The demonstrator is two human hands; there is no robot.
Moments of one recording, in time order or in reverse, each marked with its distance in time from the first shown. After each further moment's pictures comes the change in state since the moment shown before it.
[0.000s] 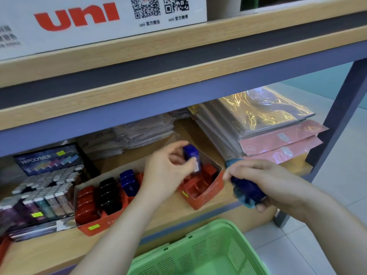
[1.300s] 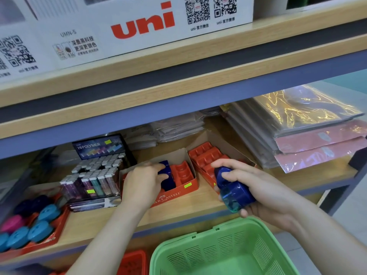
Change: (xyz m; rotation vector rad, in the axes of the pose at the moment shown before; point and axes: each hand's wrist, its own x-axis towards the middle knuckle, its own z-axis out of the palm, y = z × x) left_hand -0.037 -0.061 -0.098 0.857 0.011 -0.073; right_hand 0.005 -0.008 0.068 0.326 -0.258 -0.039
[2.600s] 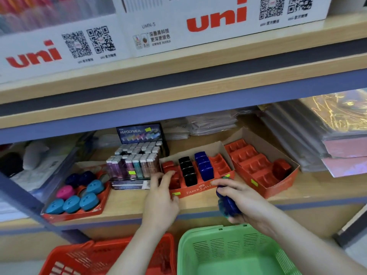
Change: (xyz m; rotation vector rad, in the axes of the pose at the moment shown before) left_hand -0.075 -0.057 0.019 -0.277 0.063 -0.206; right_hand 0.048 0.053 0.078 -0.110 0.009 0.139
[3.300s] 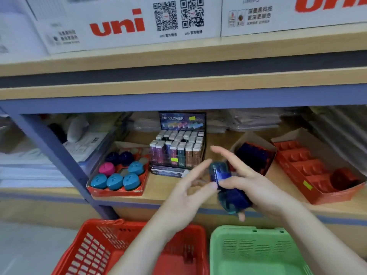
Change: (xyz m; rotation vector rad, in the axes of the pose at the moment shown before) left_hand -0.027 -0.020 -0.092 -0.900 -0.320 -0.071; right_hand 0.003 -0.051 0.102 -0.189 -0.340 -0.277
